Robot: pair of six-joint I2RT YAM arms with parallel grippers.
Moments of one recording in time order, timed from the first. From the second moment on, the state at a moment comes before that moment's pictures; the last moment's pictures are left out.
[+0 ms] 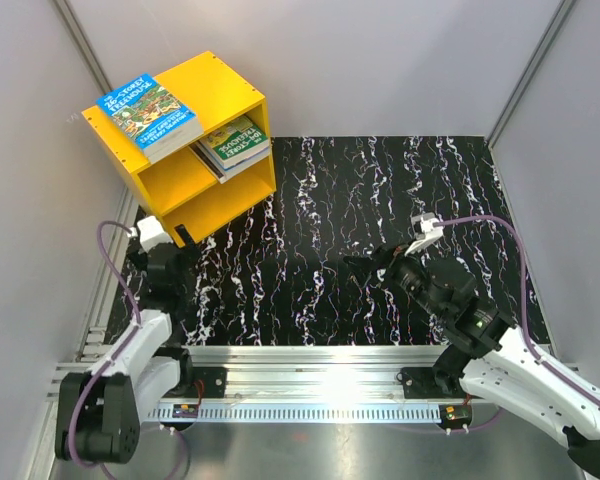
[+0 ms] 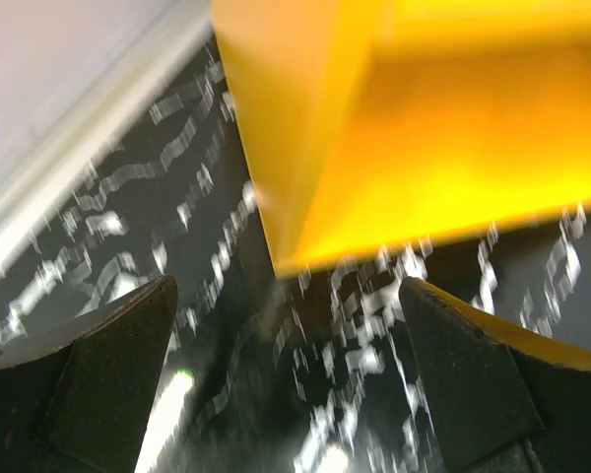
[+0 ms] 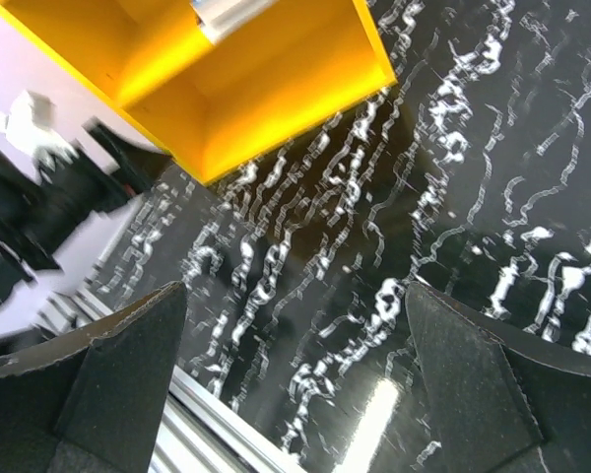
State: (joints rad) left arm -0.07 0.89 0.27 0.29 -0.45 -0.29; right arm 0.81 0.61 0.60 -0.10 0.17 0.55
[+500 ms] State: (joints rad) left arm -0.04 1.29 0.18 0.93 -0.40 -0.07; right arm 0.81 0.44 0.49 -0.12 0.18 0.48
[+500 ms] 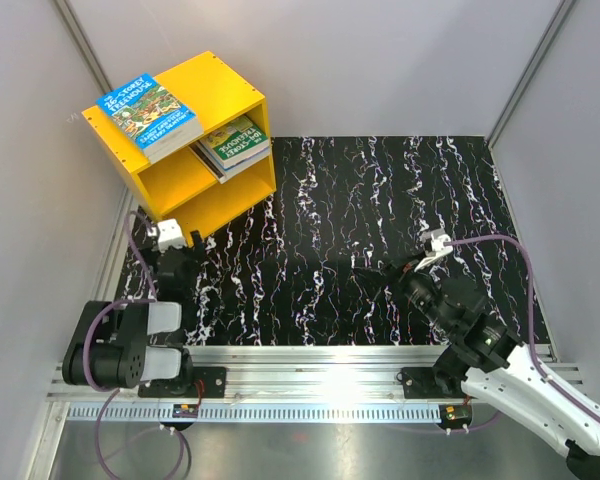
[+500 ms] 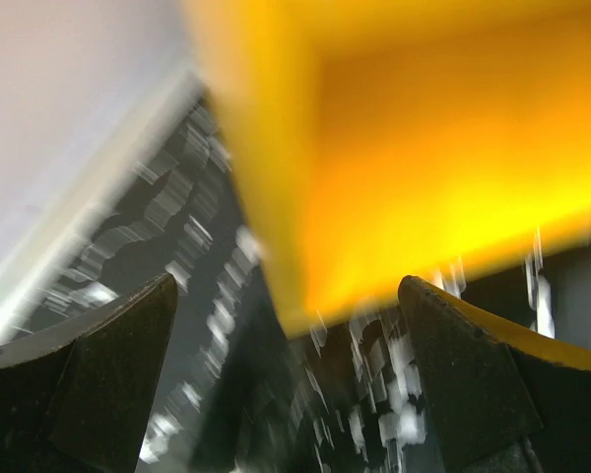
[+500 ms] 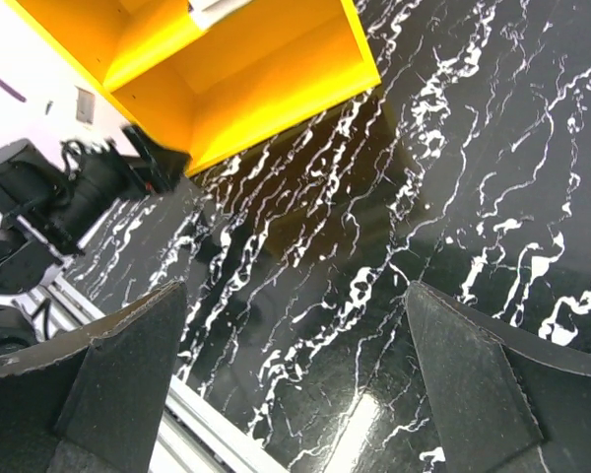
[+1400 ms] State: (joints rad) left arm -0.05 1.33 0.16 1.02 -0.21 0.03; right arm 0.81 0.44 0.48 -0.08 0.09 0.59
